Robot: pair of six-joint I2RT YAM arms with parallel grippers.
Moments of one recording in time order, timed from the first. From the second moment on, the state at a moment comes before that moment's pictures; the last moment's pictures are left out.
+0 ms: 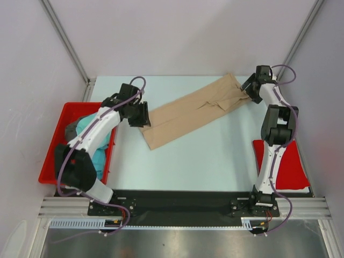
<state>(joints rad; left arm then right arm) -0.32 1.58 1.34 -0.81 0.14 -0.35 -0.11 2.31 1.94 -0.45 0.08 0.64</state>
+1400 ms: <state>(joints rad) -0.32 1.02 1.06 -0.78 0.23 -0.35 0.94 2.07 1.33 -0.12 0.10 1.68</state>
